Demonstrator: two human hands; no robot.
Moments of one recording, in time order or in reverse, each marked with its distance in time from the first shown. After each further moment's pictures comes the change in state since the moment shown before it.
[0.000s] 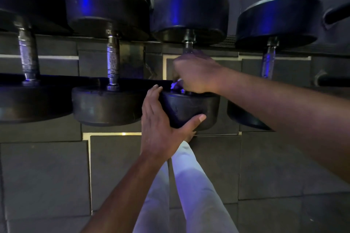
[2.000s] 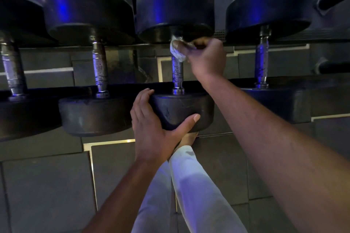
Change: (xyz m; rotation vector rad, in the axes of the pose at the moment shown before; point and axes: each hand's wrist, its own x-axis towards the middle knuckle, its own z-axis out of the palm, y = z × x) left_hand 0.003 -0.008 0.009 0.057 0.070 0.055; right_hand 0.015 0.034 0.047 1.053 0.782 0.796
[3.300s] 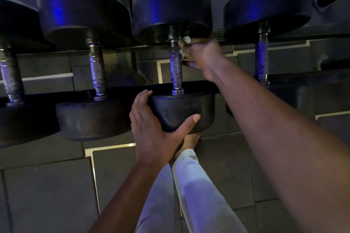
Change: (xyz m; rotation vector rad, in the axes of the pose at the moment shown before) left_hand 0.001 -0.005 0.002 0.000 0.005 0.018; right_hand 0.017 -0.012 -0.004 0.427 -0.360 0.295
